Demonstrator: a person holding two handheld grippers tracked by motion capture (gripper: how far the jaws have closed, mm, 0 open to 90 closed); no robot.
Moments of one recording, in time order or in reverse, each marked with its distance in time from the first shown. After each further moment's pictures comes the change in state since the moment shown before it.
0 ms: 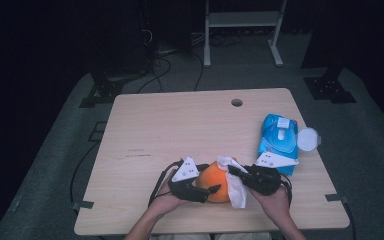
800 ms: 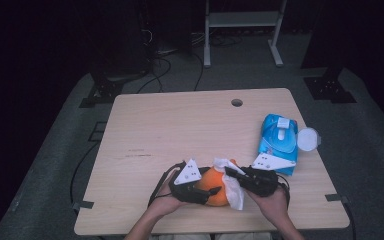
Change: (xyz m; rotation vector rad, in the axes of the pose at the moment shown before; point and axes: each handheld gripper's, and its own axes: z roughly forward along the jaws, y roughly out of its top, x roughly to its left) left arm -0.006 -0.001 -0.004 0.033 0.004 0.128; right arm 0.005 0.001 0.001 0.005 -0.006 -0.056
